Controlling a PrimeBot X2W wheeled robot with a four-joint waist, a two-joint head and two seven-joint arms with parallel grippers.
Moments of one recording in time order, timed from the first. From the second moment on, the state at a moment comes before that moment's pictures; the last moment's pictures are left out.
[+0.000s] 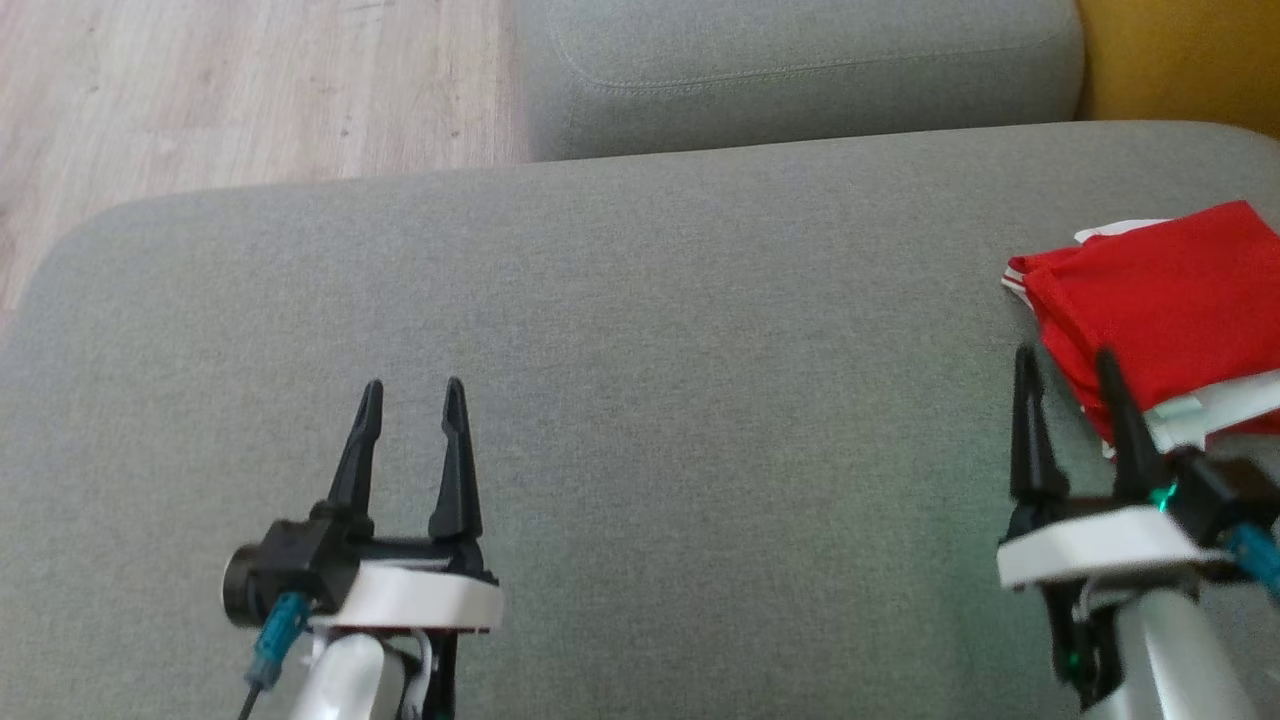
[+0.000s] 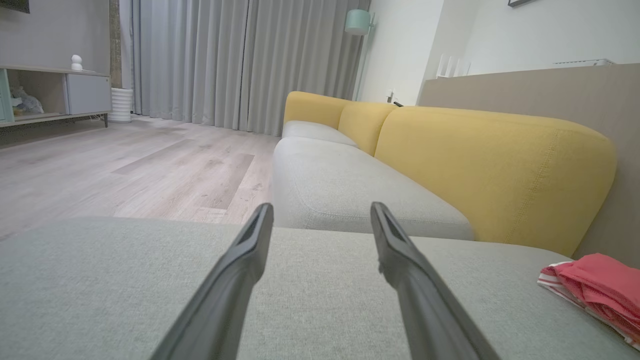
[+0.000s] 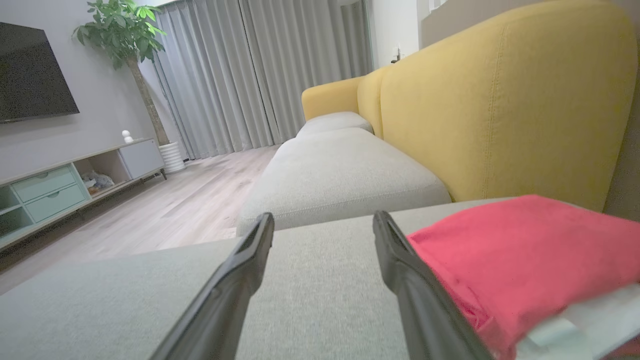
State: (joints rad) left arm -0.13 0.05 -0.26 0.21 -0.31 0.04 -0.26; right arm -0.12 -0.05 -0.03 0.25 0.20 0.13 -0.23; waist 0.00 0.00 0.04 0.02
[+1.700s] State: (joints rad) left arm -0.08 0.05 -0.26 0.28 -0.40 0.07 -0.25; right arm -0.06 -0.05 0.02 0.31 0.22 0.13 -0.25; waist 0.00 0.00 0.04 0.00
